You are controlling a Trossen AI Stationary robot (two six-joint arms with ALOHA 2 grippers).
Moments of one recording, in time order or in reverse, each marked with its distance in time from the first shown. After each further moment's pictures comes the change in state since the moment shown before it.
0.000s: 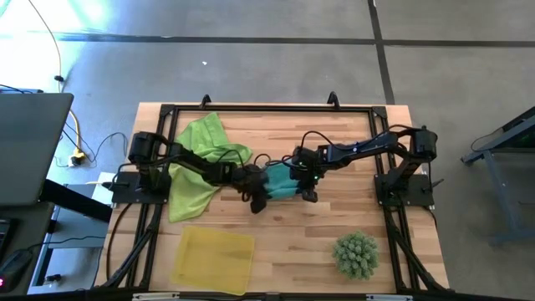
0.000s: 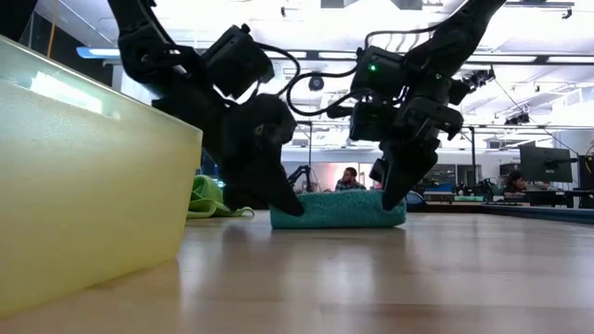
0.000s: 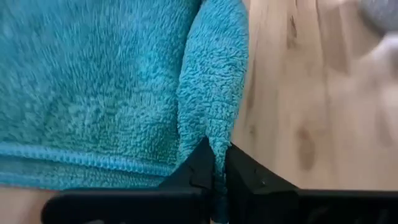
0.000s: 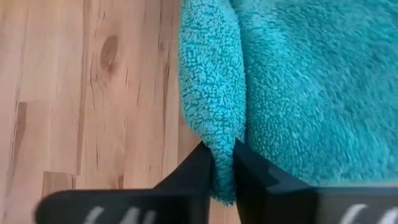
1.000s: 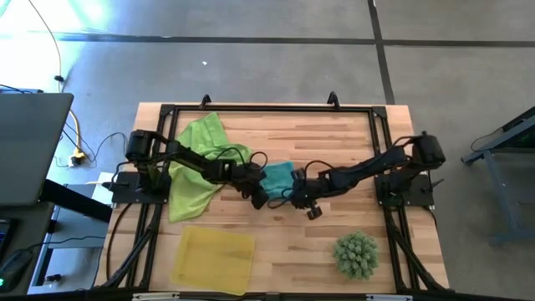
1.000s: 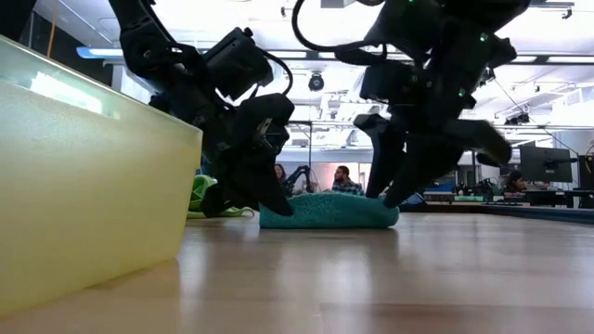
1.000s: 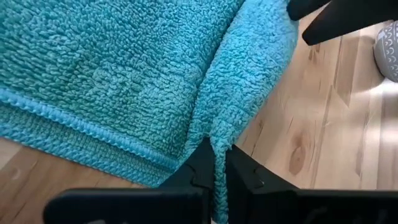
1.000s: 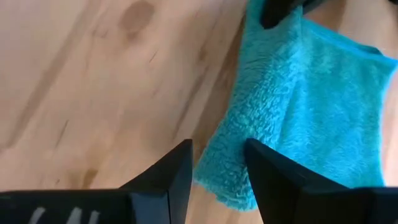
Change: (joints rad) left arm 0.047 -0.003 -0.003 -0.106 0.001 -0.247; right arm 0.309 -0.039 0.001 0.055 0.522 -0.330
